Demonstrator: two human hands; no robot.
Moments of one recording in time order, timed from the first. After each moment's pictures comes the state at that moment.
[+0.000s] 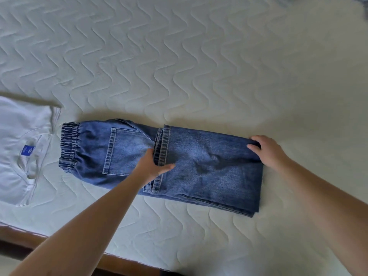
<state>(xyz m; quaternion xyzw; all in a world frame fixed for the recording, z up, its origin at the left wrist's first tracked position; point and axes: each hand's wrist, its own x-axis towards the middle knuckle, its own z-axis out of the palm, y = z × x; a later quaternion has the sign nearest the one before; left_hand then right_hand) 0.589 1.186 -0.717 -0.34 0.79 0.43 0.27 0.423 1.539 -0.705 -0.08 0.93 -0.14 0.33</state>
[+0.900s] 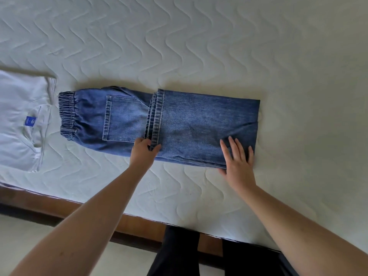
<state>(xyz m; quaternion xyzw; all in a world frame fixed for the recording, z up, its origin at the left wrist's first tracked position) 0.659 1.215 -0.718 -0.33 0.88 0.27 0.20 0.627 1.531 -0.729 -0.22 0.96 -0.04 0.18</state>
